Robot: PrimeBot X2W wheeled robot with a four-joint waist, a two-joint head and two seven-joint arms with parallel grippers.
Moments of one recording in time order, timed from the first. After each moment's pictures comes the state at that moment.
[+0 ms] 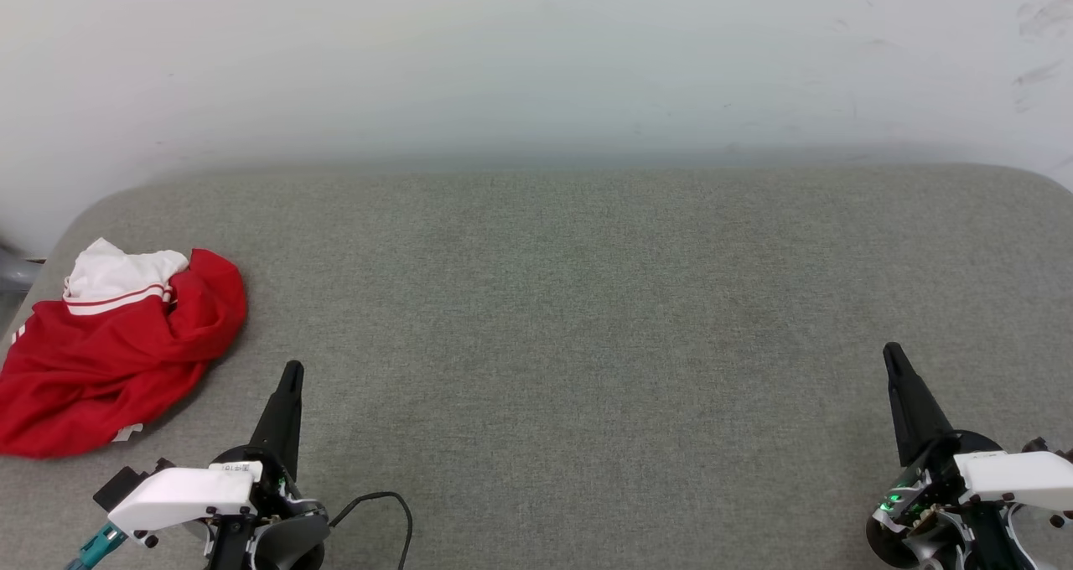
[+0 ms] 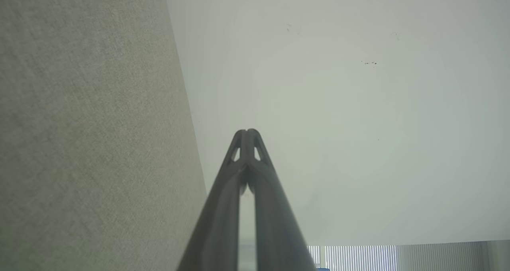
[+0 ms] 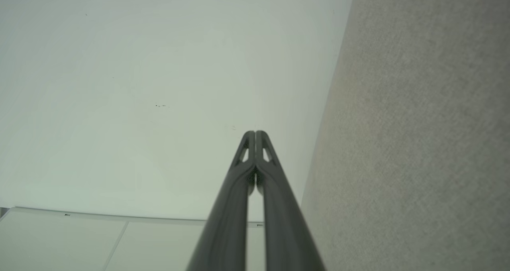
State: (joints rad) left arm -0.11 0.05 0.11 0.25 -1.61 -0.13 0.11; right arm -0.10 -0.05 -0.11 0.25 1.62 0.13 0.11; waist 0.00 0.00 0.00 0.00
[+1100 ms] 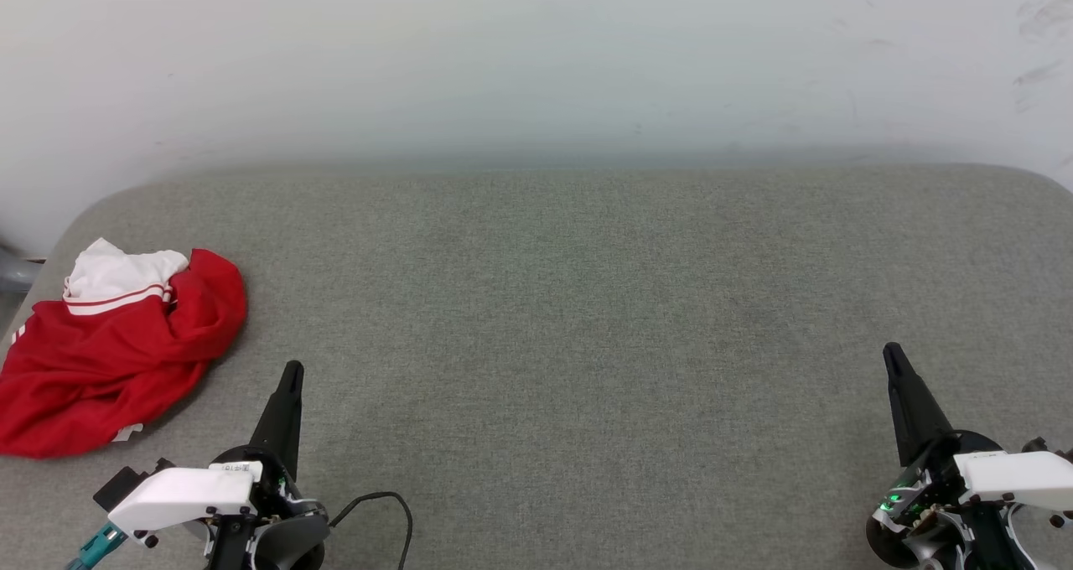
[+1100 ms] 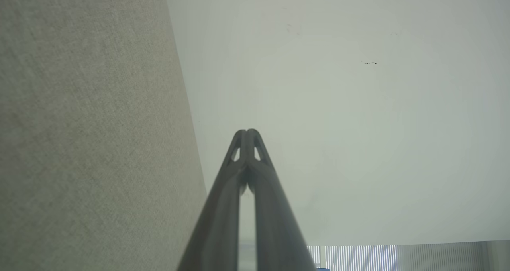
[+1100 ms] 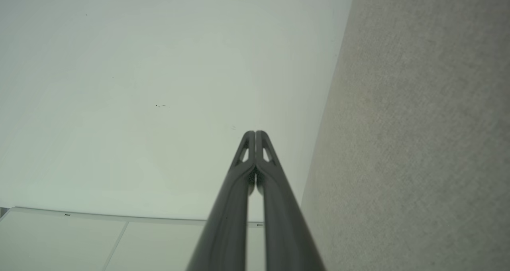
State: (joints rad) left arm -0.11 0.05 0.11 0.25 -1.61 -0.13 0.11; right arm -0.10 -0.05 -0.11 0.25 1.62 0.13 0.11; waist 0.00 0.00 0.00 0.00
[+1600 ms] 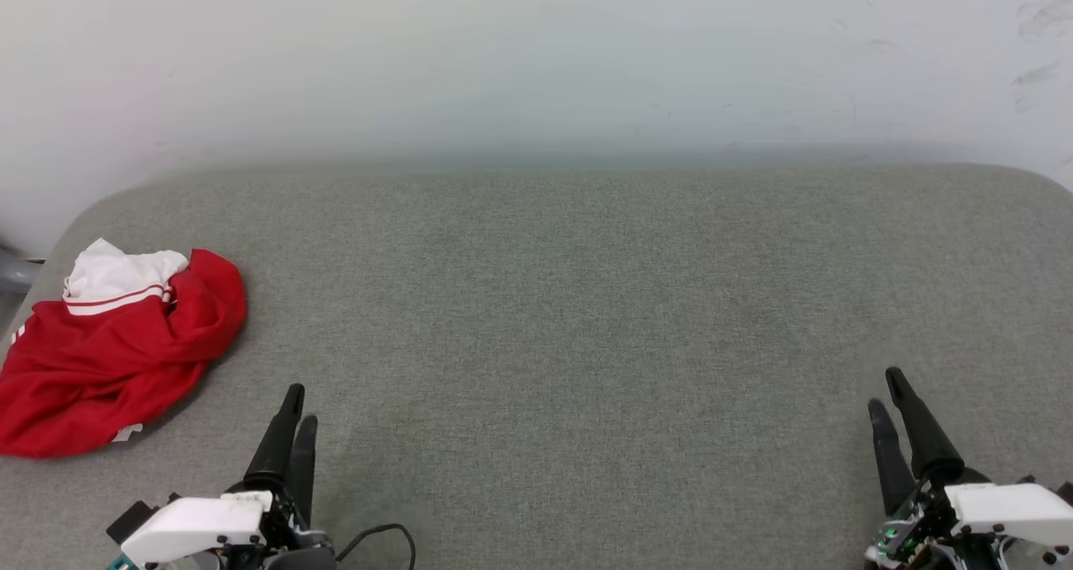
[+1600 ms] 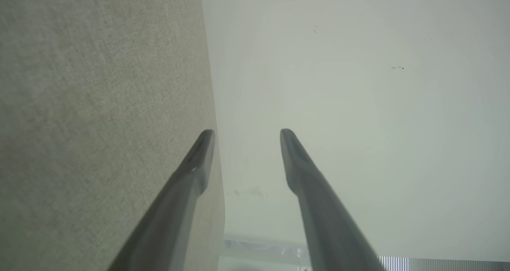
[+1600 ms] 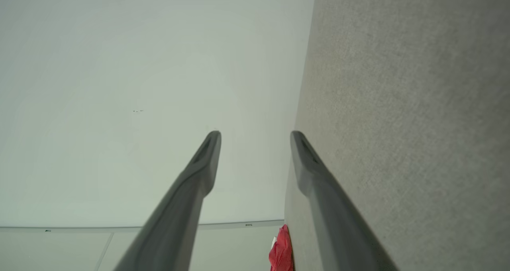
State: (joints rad) left arm -0.07 0.05 0.11 0.29 -1.61 -0.13 0.11; right arm -0.07 -0.05 -0.11 0.28 1.62 0.13 0.11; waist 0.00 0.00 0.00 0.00
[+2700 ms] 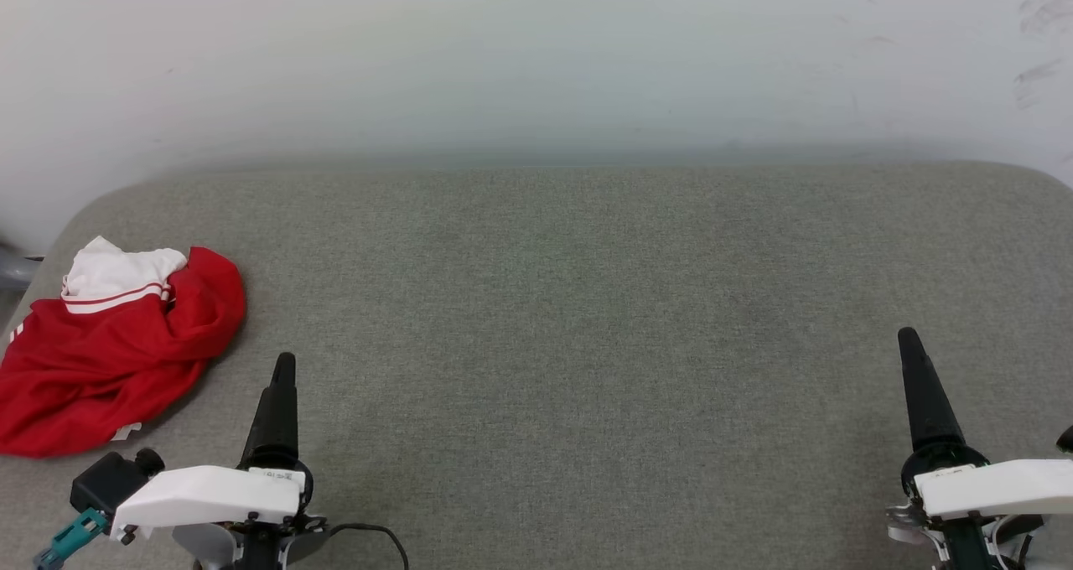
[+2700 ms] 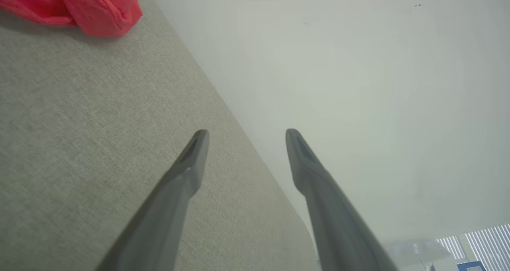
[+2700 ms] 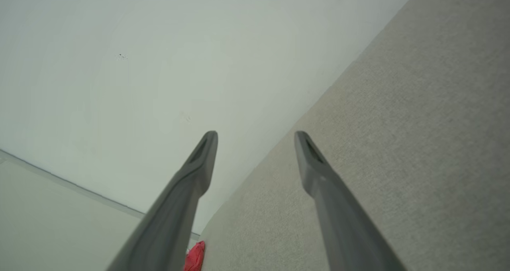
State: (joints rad) left arm -0.05 0.05 0.09 0.13 -1.13 -0.03 -0.03; right arm -0.04 -0.05 -0.10 0.10 1.07 0.13 -0.03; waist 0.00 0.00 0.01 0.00
